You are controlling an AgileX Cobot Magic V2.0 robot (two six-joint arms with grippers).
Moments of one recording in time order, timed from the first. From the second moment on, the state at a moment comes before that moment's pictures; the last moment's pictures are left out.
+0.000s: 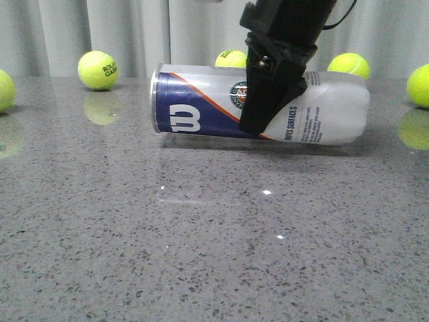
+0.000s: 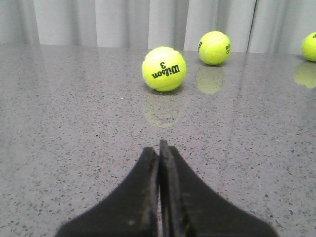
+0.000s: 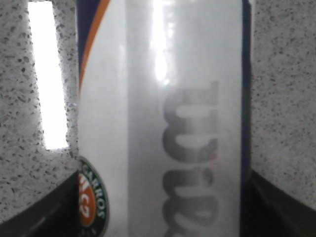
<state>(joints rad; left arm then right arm) -0.01 -0.01 0.00 0.03 0.17 -0.04 0.49 1.79 -1.49 0.26 0.94 -1.06</state>
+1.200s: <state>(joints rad) -0.01 -0.01 0.00 0.03 0.17 -0.04 0.49 1.77 -1.52 0.21 0.95 -1.06</state>
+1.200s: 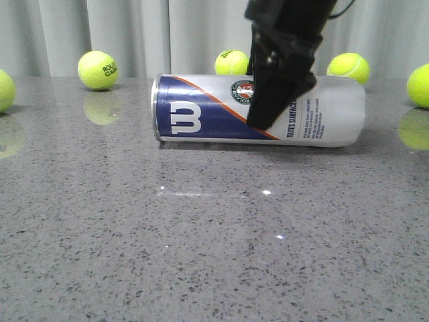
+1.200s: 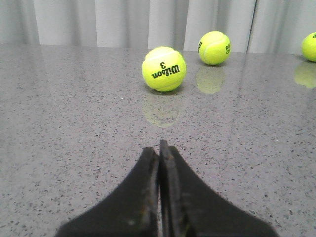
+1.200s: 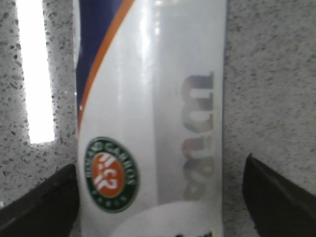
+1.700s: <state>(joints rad) -0.01 -0.01 0.00 0.03 0.17 -0.04 0.49 1.59 -1.58 0.21 1.16 -0.99</state>
